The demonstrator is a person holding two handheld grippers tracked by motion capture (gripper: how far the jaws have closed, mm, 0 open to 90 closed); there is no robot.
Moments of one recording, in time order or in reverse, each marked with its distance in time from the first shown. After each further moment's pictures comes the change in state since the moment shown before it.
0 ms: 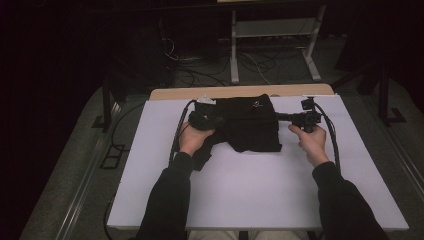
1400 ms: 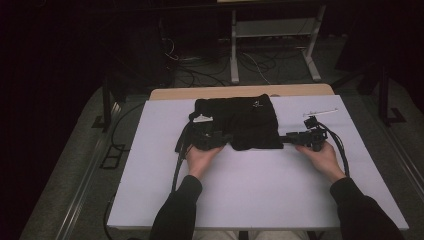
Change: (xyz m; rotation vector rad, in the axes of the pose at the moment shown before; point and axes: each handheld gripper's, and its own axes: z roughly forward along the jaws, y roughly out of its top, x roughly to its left) left arm -0.033 -0.061 0.010 -0.117 -0.018 -0.279; right arm -0.020 -0.051 -0.014 0.187 -0.019 -0.135
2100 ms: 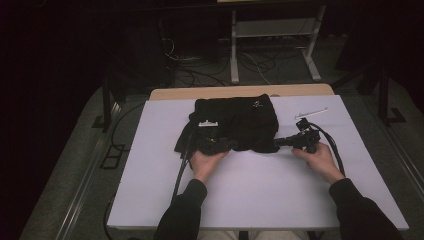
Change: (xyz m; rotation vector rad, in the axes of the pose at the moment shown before) left arm -0.001 -0.012 0.018 0.048 -0.043 -0.055; right arm 0.029 0.008 0.004 0.060 0.192 -0.067
